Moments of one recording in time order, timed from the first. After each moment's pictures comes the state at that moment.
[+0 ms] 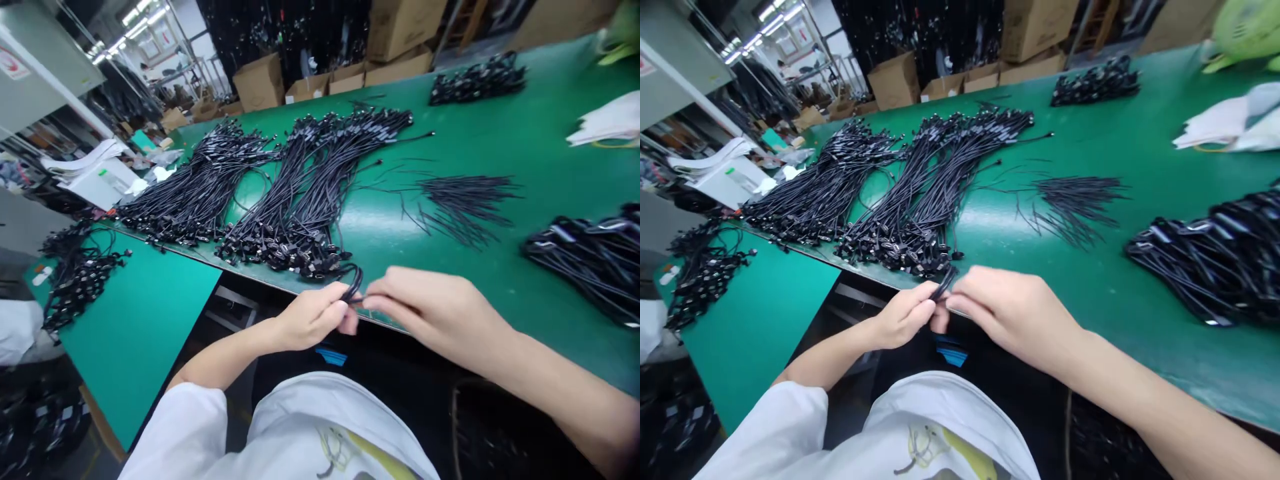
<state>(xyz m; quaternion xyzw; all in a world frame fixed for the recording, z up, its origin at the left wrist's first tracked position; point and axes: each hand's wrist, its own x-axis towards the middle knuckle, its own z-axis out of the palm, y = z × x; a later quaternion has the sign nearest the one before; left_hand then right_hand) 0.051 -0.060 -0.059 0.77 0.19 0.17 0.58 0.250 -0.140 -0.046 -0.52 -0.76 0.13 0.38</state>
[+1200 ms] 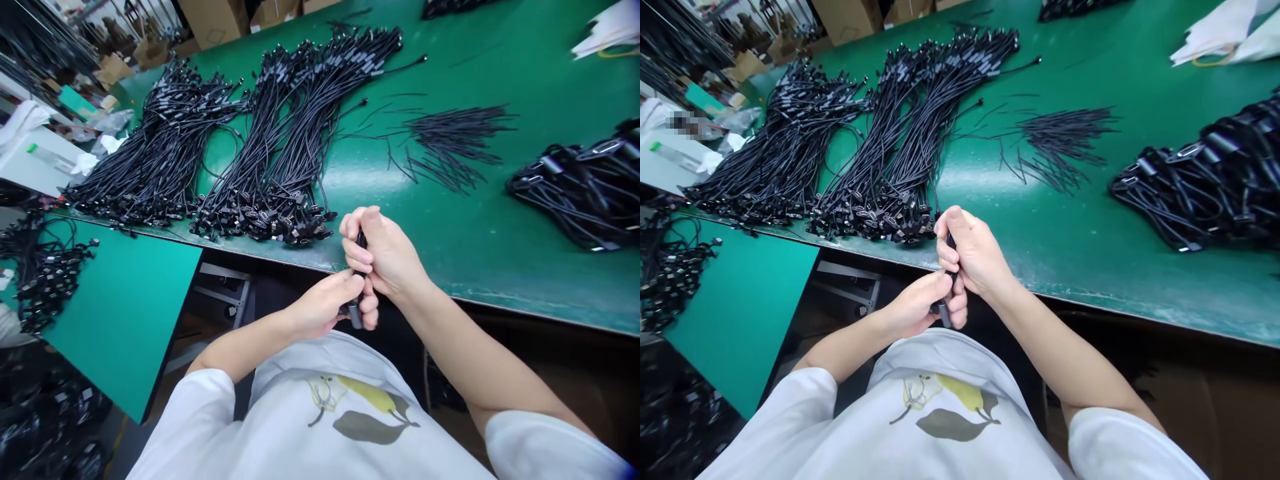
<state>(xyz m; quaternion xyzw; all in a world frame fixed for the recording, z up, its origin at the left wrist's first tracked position) 0.084 -0.104 -0.103 0.35 0.23 0.08 0.90 0.213 -0.109 -0.088 -0.40 -0.27 0.56 0.67</state>
